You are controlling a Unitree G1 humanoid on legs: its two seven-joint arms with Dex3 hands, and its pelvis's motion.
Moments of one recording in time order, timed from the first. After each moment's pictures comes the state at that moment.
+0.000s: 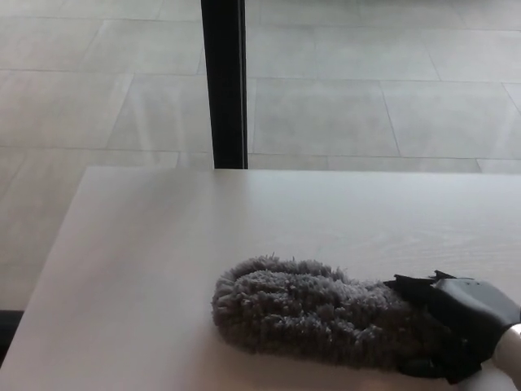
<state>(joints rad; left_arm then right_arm) 0.02 0.61 0.44 1.27 -0.11 -0.04 -0.27 -0.41 -0.61 0.48 0.48 -0.53 -0.23 0.00</state>
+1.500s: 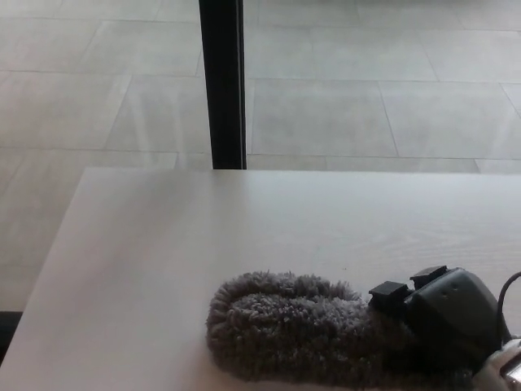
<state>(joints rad) -0.01 0.61 0.45 1.27 -0.12 -0.05 -0.29 -0.57 -0.62 0.88 0.77 -0.83 -0.34 -0.79</state>
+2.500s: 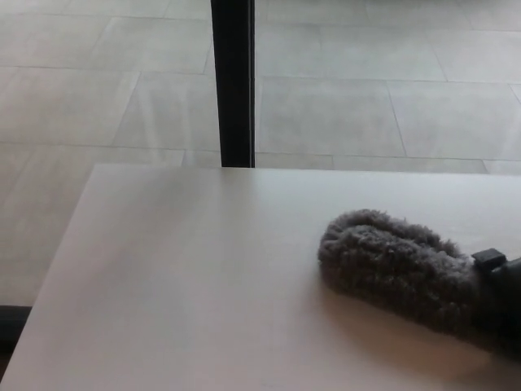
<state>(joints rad) -0.02 0.61 0.45 1.27 -0.14 -0.08 -0.35 -0.68 -0.60 0.71 1.24 -0.83 -0.17 -0.77</state>
